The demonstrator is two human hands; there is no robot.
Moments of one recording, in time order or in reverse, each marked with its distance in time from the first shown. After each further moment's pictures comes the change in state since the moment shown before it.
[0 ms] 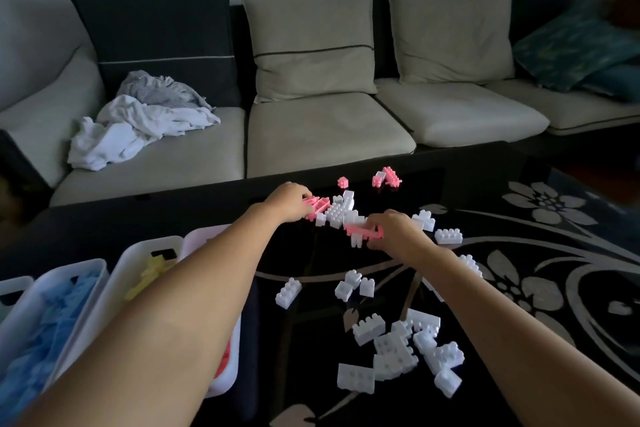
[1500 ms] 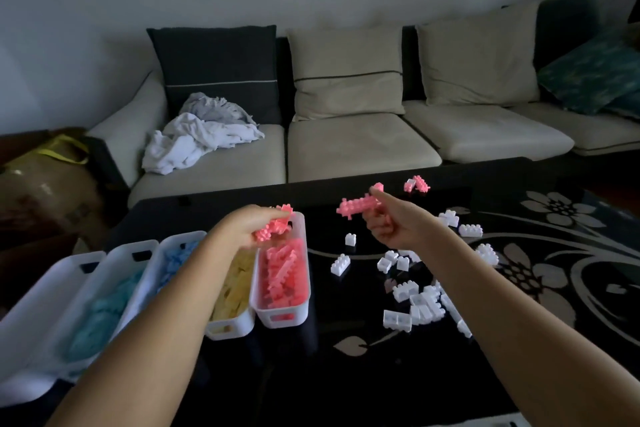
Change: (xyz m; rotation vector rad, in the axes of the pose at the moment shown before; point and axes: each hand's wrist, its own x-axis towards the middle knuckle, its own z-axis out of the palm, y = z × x) left_hand -0.173 -0.076 -0.065 -1.204 -0.070 -0.445; right_hand -0.058 -0.115 -0.037 1.681 -0.427 0.359
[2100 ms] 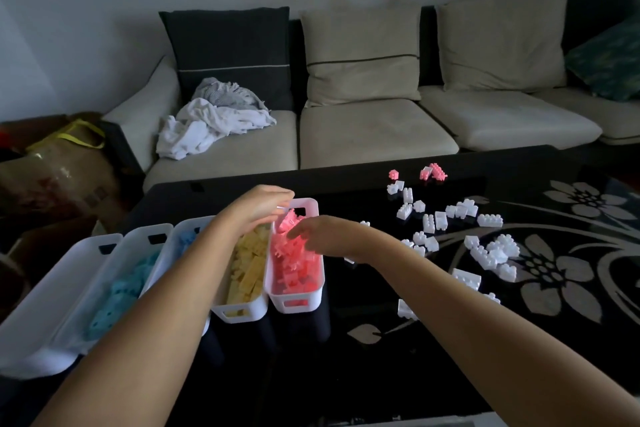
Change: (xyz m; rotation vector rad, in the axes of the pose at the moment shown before) left_hand -0.005 -0.004 -0.014 0.352 0.121 0.216; right_hand 0.001 0.060 0.102 -1.175 -0.131 -0.087
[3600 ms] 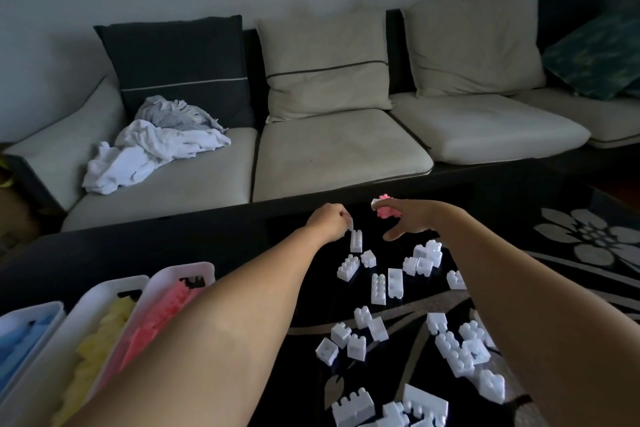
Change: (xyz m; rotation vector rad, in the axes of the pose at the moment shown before) left_hand 0.217 0.068 0.233 0.592 -0.037 0.220; right_hand 0.101 0.223 -0.281 -0.479 0.177 0.237
